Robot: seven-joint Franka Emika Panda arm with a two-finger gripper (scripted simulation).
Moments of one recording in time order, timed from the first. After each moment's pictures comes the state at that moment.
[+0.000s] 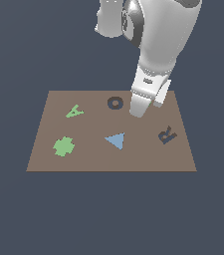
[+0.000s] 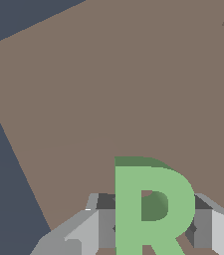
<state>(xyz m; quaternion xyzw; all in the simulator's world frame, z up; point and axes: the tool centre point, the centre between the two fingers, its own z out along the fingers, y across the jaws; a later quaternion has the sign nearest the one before) -0.089 0.112 0.034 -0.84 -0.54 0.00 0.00</state>
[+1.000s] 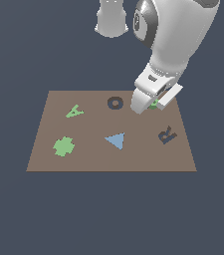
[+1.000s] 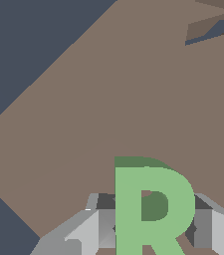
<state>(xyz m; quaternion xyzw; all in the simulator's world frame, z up) -0.085 0.139 0.035 -0.92 -0.39 0.00 0.00</state>
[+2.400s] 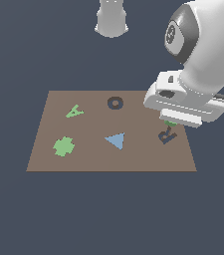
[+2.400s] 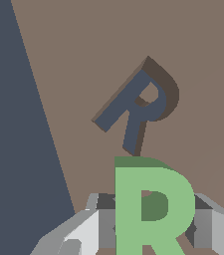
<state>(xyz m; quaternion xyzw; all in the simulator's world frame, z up) -0.020 0.197 0.038 -0.99 0.15 0.00 0.00</state>
